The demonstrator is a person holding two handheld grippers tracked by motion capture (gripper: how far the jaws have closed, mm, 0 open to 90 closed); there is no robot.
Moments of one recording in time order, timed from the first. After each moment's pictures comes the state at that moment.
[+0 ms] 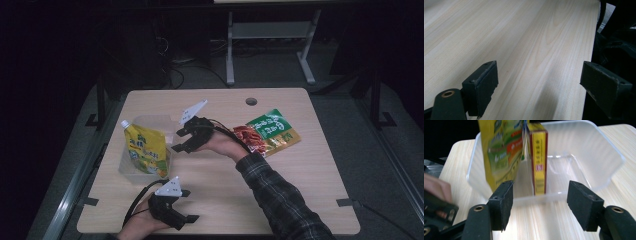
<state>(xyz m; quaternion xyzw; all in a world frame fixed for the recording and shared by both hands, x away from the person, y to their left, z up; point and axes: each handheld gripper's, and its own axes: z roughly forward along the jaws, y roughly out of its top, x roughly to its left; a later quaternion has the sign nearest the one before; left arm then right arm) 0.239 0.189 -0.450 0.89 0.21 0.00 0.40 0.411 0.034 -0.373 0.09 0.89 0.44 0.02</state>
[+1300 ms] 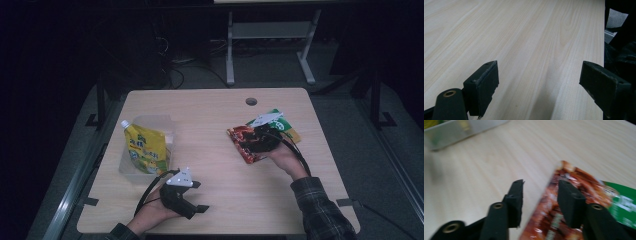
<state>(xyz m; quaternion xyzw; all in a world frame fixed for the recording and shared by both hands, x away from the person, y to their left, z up) 0.263 0.164 -0.449 0.89 0.19 0.00 0.41 0.398 -0.150 -0.411 0.32 0.85 0.39 0.12</state>
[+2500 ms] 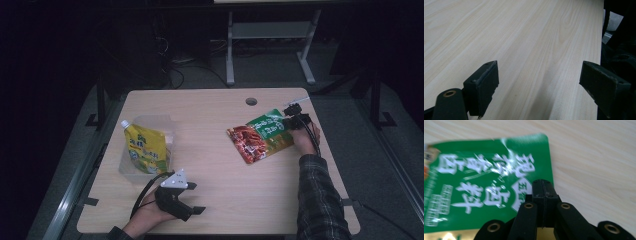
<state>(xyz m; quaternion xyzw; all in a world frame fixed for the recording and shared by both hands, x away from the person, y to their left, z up) 0.257 0.174 -0.448 0.89 0.20 0.00 0.42 0.489 -0.250 -0.455 0.53 0.78 0.25 0.22</state>
